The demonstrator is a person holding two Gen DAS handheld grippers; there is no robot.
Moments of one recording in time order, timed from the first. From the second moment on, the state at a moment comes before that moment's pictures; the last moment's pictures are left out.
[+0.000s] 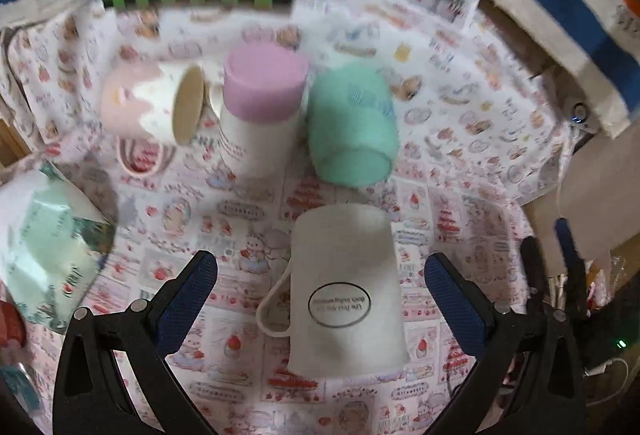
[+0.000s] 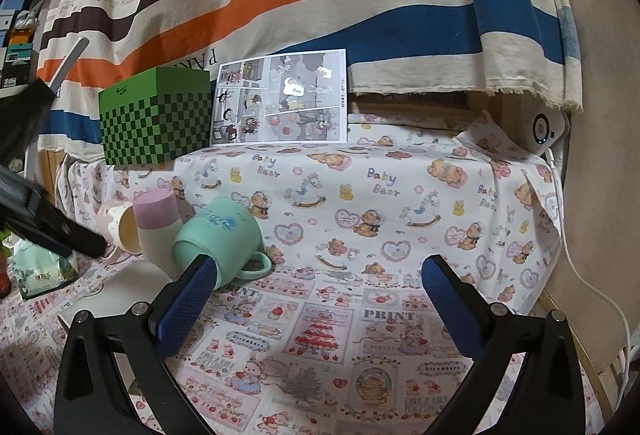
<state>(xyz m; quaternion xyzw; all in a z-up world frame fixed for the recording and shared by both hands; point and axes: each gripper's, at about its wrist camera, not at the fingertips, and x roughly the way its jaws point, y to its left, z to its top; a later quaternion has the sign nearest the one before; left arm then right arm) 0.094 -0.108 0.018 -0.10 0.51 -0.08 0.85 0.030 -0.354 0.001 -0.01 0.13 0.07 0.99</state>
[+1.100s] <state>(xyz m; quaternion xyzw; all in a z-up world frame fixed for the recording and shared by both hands) 0.072 -0.141 0.036 -0.03 0.48 -0.10 0.87 0.041 -0.366 -0.003 0.02 0.16 0.03 0.99</state>
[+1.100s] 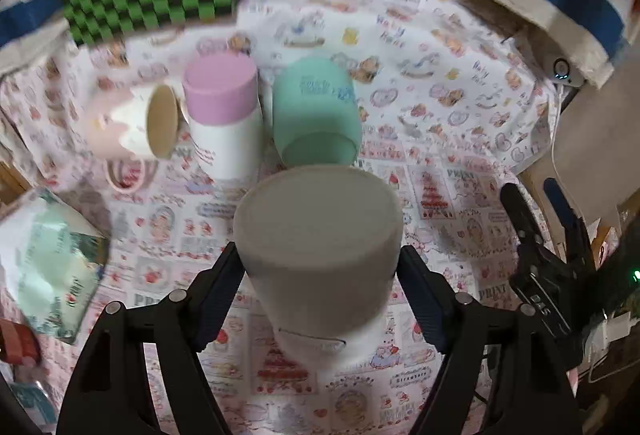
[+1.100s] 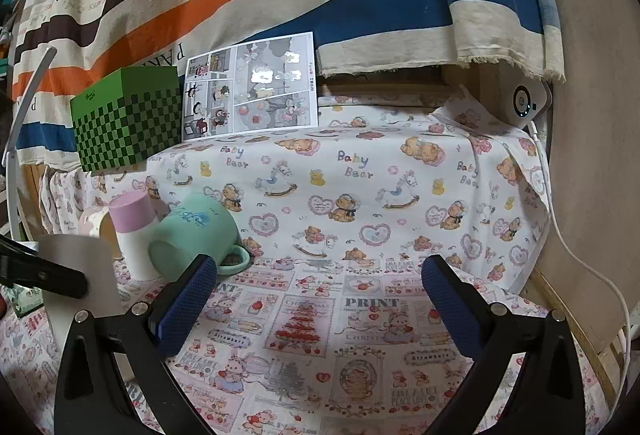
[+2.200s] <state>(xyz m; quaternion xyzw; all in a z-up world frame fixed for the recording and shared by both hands) -0.001 -0.112 0.057 0.04 0.15 -0.12 0.98 0.038 -0.362 -0.002 0.01 0.16 0.03 0.99</state>
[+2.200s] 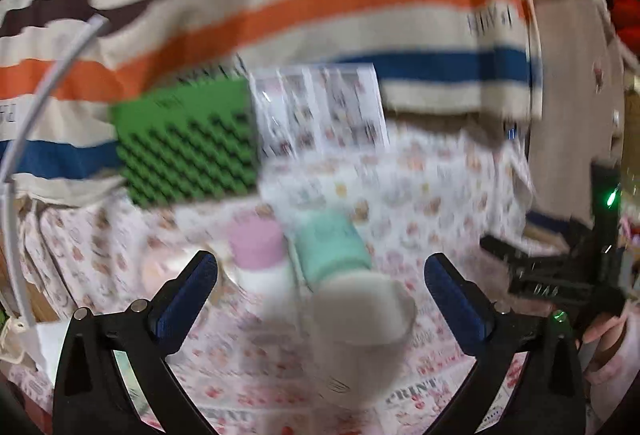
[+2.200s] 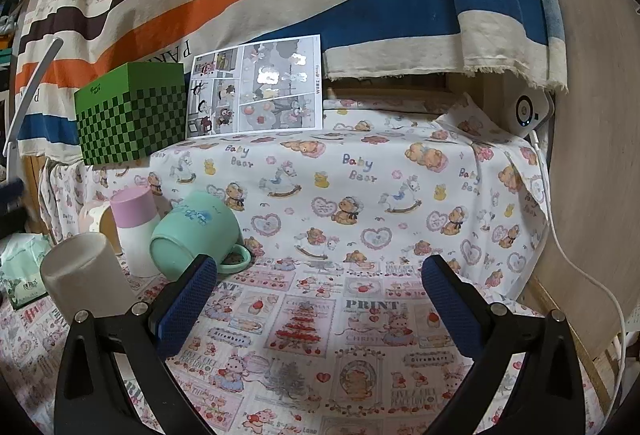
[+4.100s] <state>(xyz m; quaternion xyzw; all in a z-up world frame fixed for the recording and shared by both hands) 0.009 0.001 0.004 0.00 0.15 -0.03 0.99 0.028 -0.357 0.003 -0.01 0.13 0.03 0.99</state>
